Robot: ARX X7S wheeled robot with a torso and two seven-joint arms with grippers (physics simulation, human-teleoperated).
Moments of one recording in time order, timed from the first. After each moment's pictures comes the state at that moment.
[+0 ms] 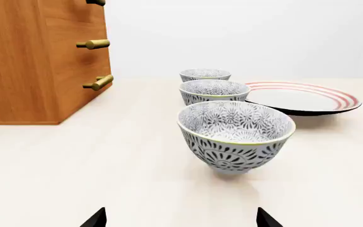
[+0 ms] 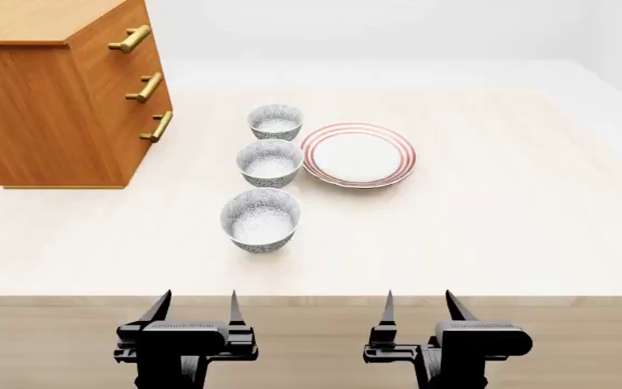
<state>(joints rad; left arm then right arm) 0.00 0.00 0.00 0.00 0.00 0.00 0.00 0.00 0.00 0.00 0.00 0.00 0.00 0.00</state>
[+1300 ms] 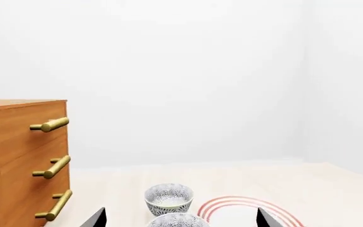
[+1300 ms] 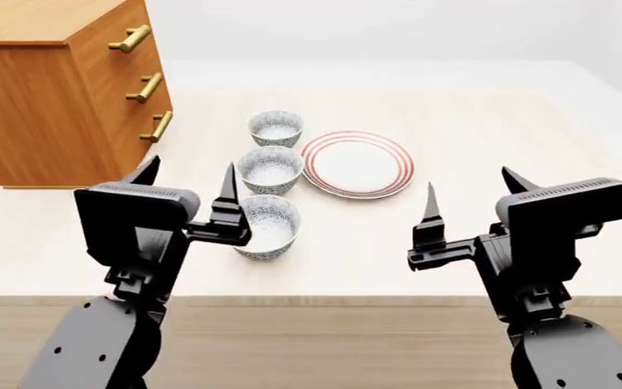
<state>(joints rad) -0.38 -0.16 0.05 0.43 -0.25 -0.54 0.00 0.35 0.28 -0.03 -0.68 0.10 0.86 -0.03</state>
